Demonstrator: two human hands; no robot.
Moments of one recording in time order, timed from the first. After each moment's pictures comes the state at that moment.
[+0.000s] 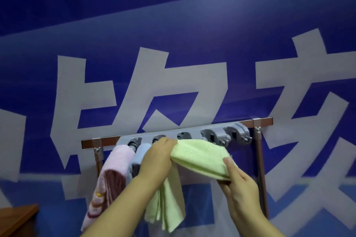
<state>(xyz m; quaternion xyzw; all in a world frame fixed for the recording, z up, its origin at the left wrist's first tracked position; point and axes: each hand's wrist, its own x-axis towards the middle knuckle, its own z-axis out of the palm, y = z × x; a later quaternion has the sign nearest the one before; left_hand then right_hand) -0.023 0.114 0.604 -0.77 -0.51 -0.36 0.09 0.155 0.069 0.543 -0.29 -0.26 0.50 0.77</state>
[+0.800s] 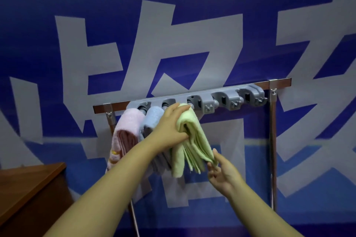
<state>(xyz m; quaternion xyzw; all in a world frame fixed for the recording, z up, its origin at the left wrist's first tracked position) -0.035 0.108 0.590 -0.81 -0.48 -0.33 -0.08 0.121 0.110 0.468 -0.34 -0.17 0.72 0.58</state>
